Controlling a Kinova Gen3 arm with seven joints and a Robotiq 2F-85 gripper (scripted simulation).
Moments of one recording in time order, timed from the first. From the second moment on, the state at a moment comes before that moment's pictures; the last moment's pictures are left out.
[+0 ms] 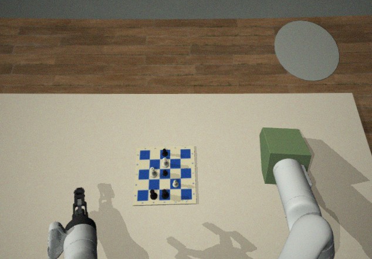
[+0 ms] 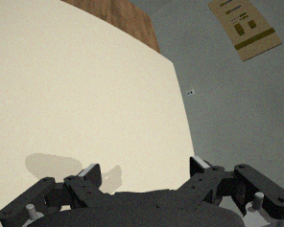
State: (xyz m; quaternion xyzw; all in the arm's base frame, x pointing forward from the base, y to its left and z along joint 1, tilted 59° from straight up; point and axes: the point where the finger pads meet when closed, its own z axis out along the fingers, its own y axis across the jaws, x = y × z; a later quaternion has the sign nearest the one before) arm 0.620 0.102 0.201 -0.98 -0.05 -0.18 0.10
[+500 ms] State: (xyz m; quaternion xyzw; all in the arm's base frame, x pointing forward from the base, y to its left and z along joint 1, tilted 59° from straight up) arm 0.610 0.109 0.200 -0.98 -0.02 -0.16 0.10
